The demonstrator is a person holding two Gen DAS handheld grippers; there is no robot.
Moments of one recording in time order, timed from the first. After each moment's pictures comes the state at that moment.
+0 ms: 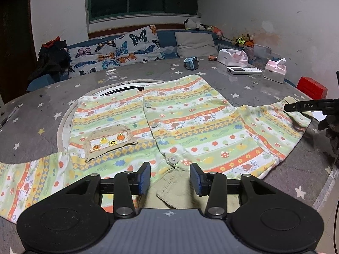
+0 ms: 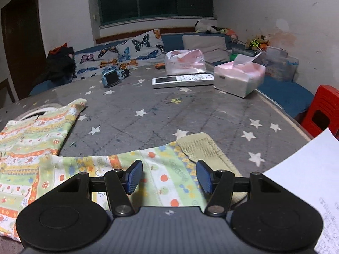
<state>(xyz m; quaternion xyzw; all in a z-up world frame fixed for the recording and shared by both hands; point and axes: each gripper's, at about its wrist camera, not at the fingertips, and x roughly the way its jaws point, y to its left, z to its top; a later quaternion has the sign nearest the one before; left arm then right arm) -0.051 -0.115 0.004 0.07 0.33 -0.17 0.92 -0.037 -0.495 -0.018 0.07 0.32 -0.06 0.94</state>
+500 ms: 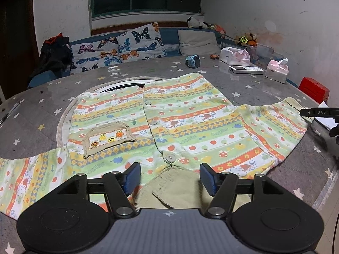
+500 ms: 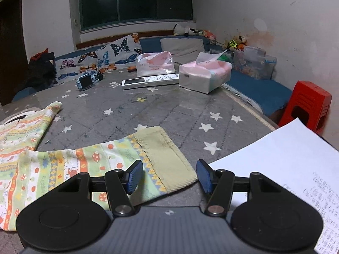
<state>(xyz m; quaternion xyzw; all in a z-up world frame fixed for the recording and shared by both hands) -0.053 -0.120 0.003 0.06 0.34 -0.16 0.92 -0.062 -0.522 -0.023 0.06 0.31 -0.12 0.94</state>
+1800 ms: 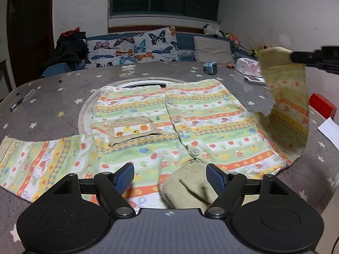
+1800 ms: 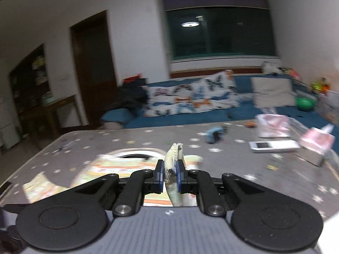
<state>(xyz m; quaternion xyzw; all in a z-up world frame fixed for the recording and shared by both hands) -0.066 -0.080 0.006 0.01 0.33 -0.13 0.93 -0.057 -0.360 0.098 0.05 0.22 0.15 0.96</state>
